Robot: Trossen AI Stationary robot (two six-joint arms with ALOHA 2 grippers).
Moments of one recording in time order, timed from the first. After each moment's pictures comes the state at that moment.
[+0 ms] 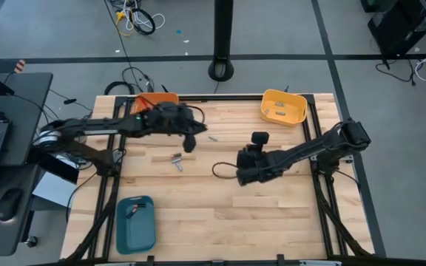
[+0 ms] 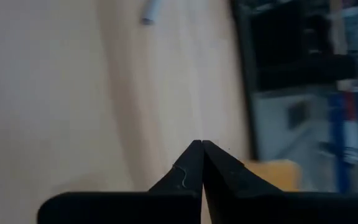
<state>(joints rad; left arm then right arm) 0.27 1.29 0.93 -0.06 0.05 -0.10 0.23 1.67 1.10 -0.86 0.87 0.24</state>
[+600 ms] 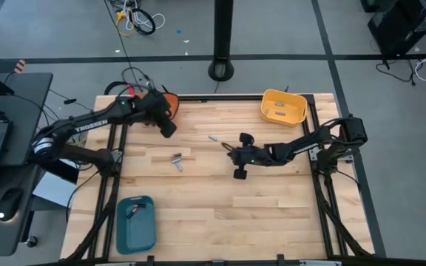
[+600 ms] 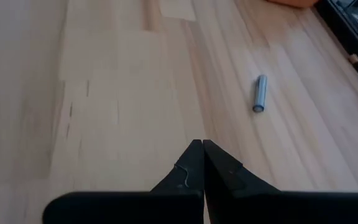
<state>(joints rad) 0.57 1.22 0.93 -0.68 -0.13 -0.15 0.01 1.67 0.65 0.33 0.34 -0.08</state>
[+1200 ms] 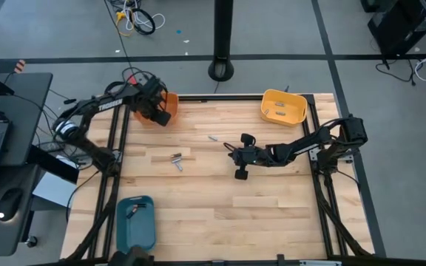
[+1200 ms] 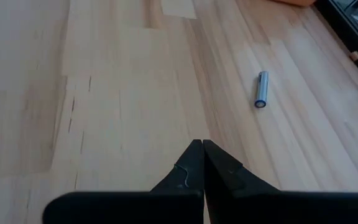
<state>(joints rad) 0.91 1.53 0.99 -0.81 0.02 -0.17 0.01 1.67 0.61 0.37 0.34 -0.07</state>
